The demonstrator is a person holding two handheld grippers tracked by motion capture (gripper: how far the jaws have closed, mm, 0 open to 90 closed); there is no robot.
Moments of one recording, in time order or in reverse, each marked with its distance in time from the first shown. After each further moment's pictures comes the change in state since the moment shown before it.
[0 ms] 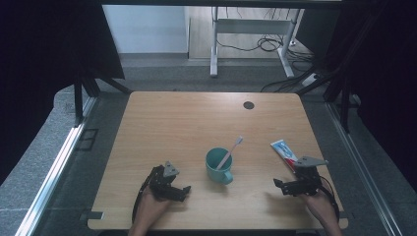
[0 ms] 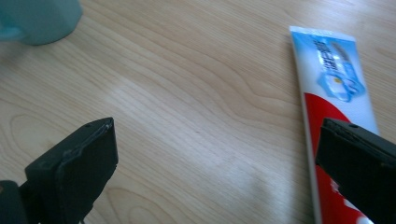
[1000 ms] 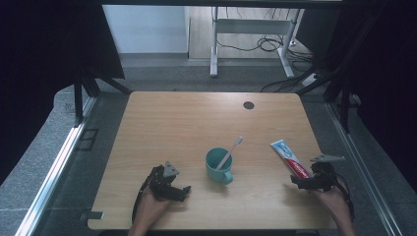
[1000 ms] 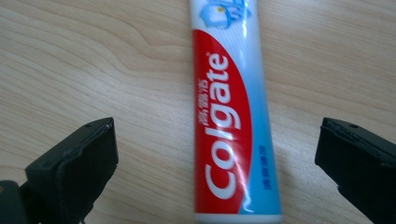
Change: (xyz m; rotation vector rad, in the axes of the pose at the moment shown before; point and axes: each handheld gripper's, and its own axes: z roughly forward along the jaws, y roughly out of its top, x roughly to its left) left arm 0.000 0.000 0.000 0.000 0.000 0.000; right arm -0.056 -0.023 -0.003 0.093 -0.086 0.150
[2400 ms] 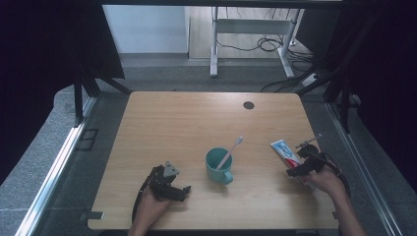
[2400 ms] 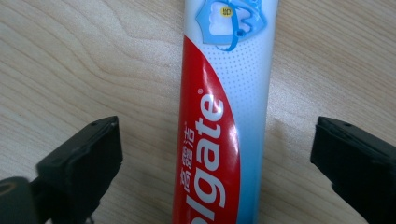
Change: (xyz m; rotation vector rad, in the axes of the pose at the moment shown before) left arm 0.000 0.000 0.000 0.003 0.000 0.000; right arm -0.003 0.056 0.031 0.337 -0.008 -0.101
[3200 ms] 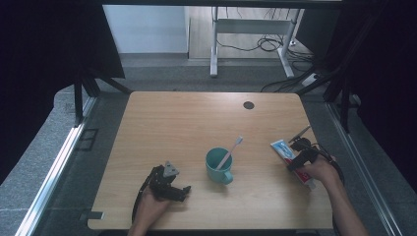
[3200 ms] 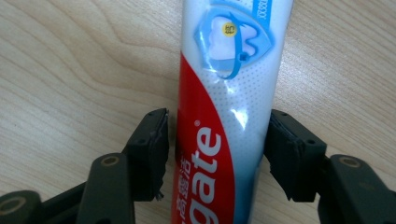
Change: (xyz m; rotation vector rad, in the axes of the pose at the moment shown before) left arm 0.000 0.000 0.000 0.000 0.000 0.000; right arm -0.003 0.033 0.009 0.193 0.018 -0.020
